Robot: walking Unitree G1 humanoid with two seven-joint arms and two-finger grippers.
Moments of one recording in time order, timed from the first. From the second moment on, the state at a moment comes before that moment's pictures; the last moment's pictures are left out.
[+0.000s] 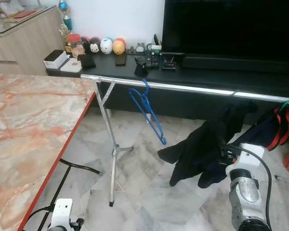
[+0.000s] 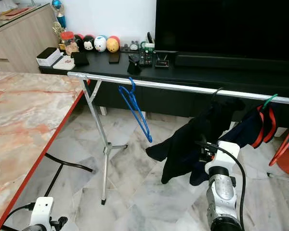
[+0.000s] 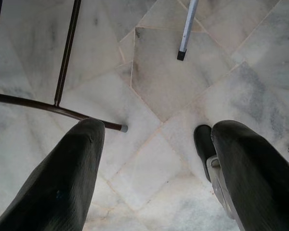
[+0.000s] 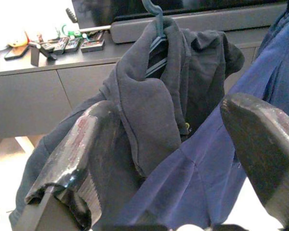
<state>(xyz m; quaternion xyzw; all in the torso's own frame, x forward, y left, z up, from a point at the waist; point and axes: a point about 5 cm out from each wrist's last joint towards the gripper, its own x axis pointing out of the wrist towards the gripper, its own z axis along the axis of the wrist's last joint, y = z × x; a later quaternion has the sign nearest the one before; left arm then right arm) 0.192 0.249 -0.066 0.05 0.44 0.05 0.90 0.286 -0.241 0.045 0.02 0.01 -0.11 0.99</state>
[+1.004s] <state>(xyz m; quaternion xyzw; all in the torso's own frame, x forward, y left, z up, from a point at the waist) 0.195 0.249 -0.064 0.05 0.43 0.05 0.90 0.291 -0.225 0.044 0.02 0.02 -0.09 1.00</state>
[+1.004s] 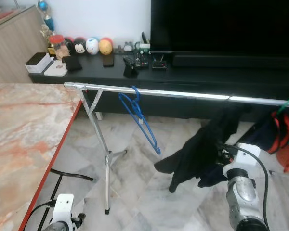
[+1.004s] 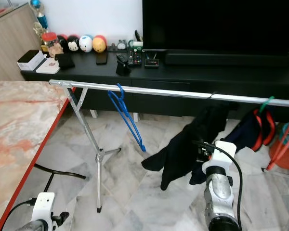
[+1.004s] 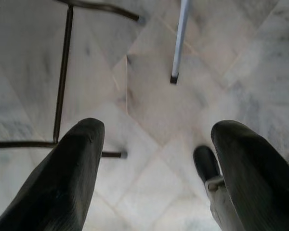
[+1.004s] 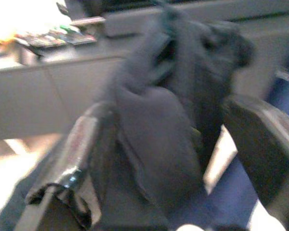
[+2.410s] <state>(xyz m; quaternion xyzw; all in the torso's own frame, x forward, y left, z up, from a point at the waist) 0.200 0.243 -0.062 0.03 0.42 0.02 0.91 0.286 -0.246 0.040 0.00 0.05 -0.18 0.98</state>
